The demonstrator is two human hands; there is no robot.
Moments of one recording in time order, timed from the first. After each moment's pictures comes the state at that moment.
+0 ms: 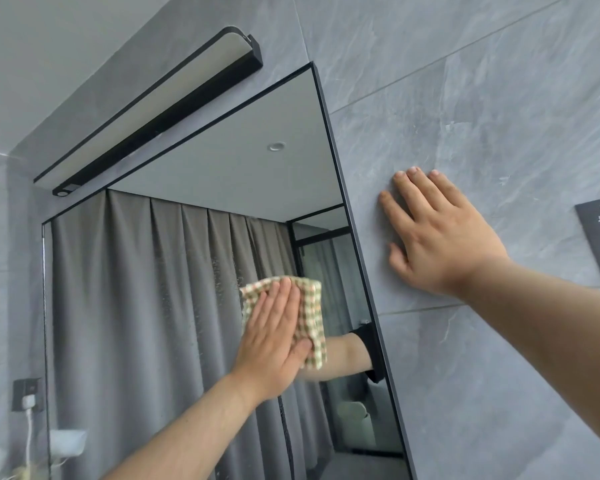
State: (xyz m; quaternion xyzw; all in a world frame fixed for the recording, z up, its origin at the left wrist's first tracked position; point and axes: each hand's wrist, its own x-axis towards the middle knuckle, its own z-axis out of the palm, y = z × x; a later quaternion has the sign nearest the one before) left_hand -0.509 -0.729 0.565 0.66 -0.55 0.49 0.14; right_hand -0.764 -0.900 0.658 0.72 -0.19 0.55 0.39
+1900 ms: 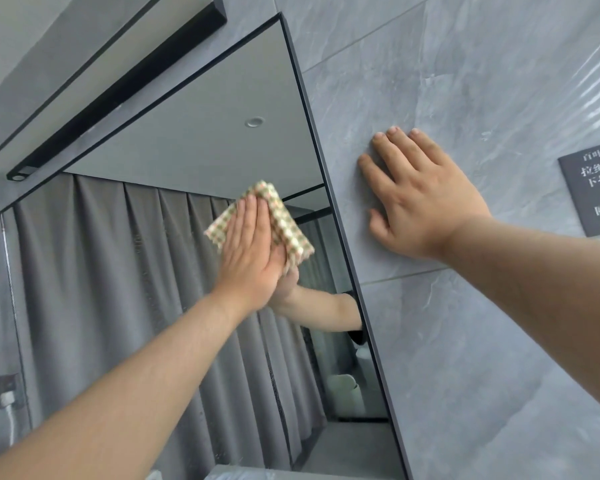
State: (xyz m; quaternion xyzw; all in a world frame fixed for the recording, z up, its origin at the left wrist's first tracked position) left_hand -0.531 -0.749 0.643 0.65 -0.51 0.52 0.21; right_hand -0.764 -0.901 0.660 0.71 -0.19 0.55 0.39
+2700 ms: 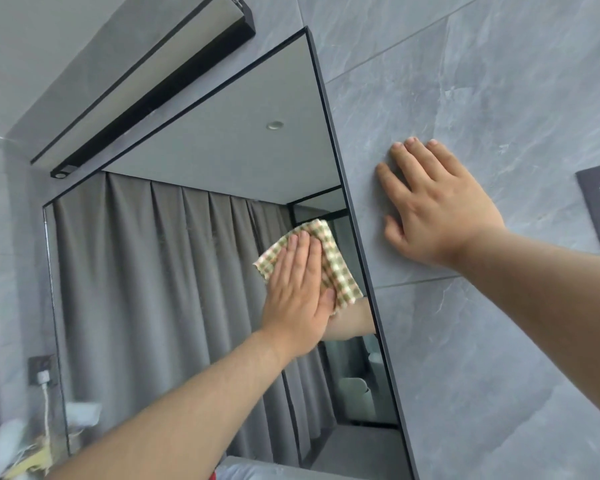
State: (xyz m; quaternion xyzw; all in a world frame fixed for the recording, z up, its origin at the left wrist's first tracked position) left_hand -0.551 -0.761 0.579 0.63 -0.54 0.53 0.18; right_hand -0.765 -0.899 0.659 0.72 -0.18 0.55 0.38
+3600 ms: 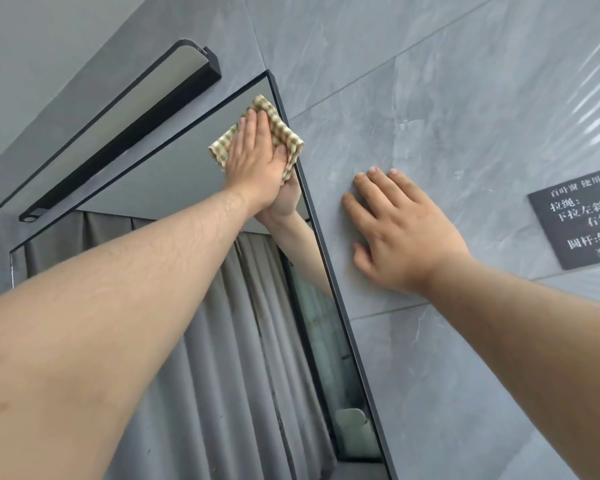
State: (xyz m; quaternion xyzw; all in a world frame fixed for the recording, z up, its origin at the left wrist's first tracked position) left_hand -0.599 -0.790 0.818 0.66 -0.47 0.53 0.26; right_hand -0.765 -0.900 0.661 0.72 -0.19 0.55 0.36
